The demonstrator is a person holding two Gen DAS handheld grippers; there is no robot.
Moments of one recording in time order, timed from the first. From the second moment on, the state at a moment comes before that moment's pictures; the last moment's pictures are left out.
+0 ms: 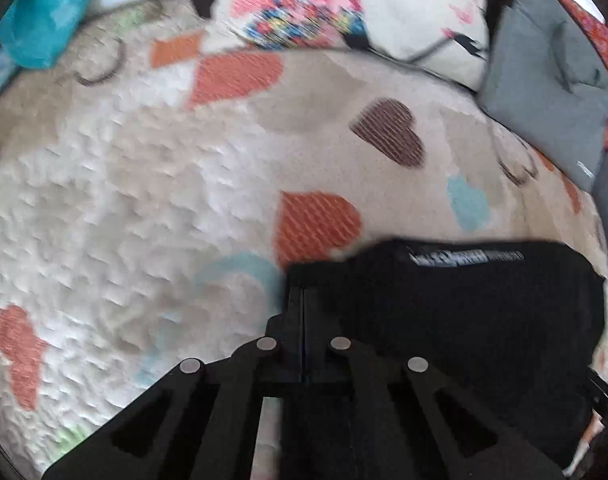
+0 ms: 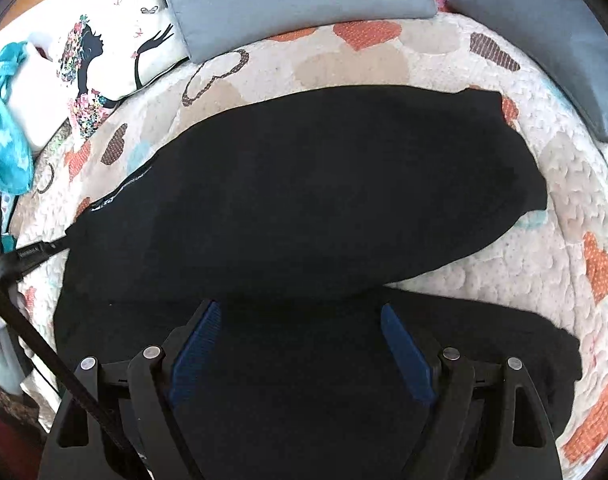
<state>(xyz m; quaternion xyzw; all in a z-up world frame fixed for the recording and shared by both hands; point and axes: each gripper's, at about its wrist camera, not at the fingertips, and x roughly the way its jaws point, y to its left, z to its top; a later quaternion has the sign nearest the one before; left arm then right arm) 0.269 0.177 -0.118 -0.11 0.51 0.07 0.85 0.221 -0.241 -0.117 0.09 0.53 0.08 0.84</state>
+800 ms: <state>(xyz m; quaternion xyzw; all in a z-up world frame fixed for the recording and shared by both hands) 0.272 0.151 -0.111 -0.08 0.52 0.08 0.85 0.217 -0.249 -0.105 0.11 0.53 0.07 0.84</state>
